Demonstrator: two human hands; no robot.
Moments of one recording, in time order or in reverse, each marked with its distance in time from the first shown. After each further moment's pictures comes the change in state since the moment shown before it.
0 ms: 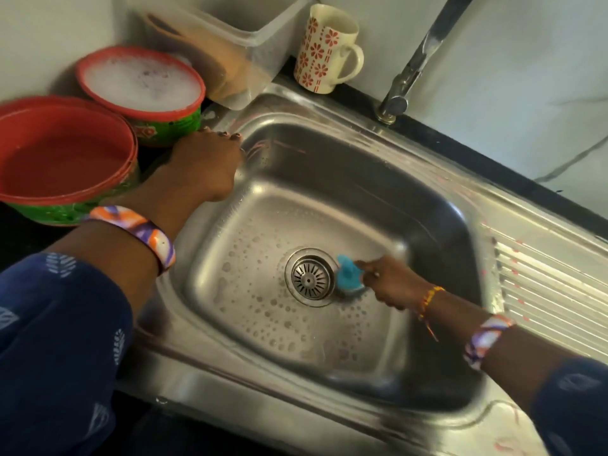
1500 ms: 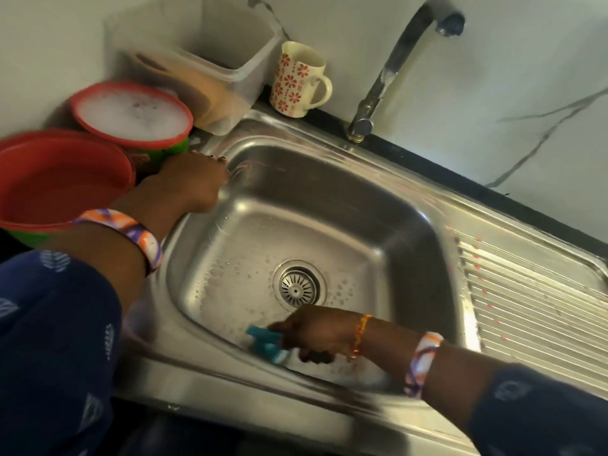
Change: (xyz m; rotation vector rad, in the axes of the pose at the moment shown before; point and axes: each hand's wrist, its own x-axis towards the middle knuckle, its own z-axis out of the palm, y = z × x) left_hand 0.008 -0.015 -0.002 0.029 -0.062 0.135; right_hand -0.046 -0.073 0.055 0.034 -0.476 -0.131
